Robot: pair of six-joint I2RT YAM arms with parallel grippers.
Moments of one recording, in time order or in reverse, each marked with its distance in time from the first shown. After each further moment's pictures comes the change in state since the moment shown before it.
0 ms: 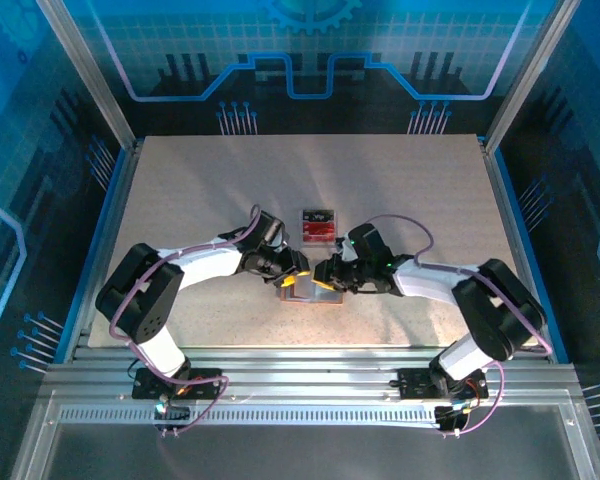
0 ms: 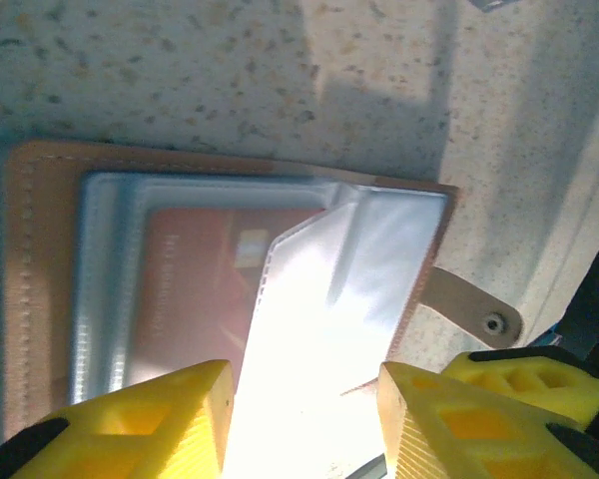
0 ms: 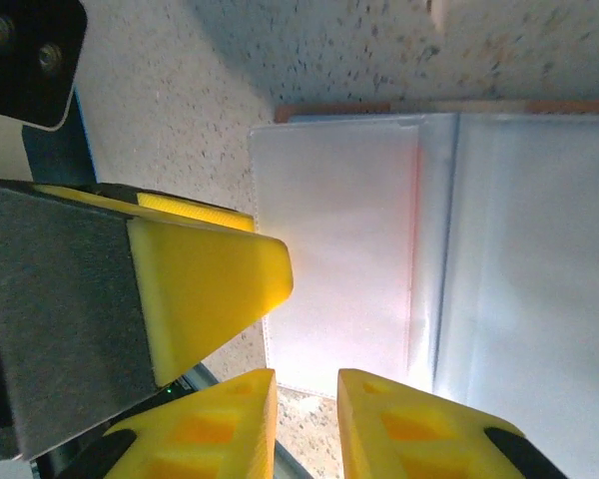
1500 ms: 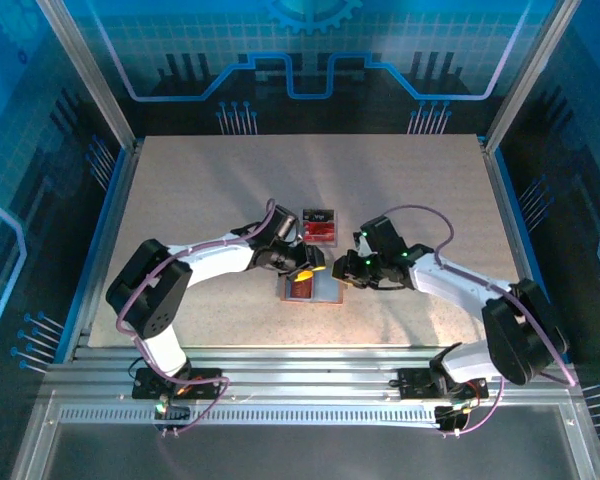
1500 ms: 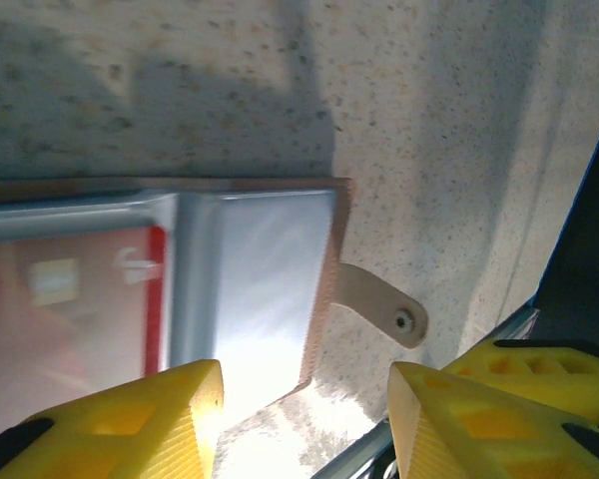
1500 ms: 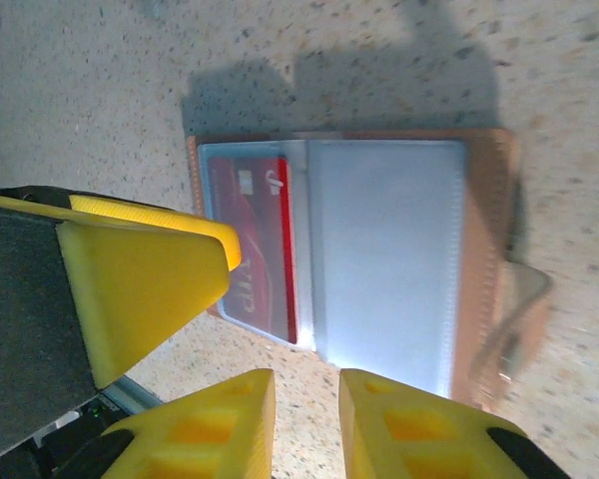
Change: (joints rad) left arm -0.051 0.047 0.077 0.028 0.010 -0.003; right arm -0.045 -0.106 0.087 -0.351 0.124 -0.130
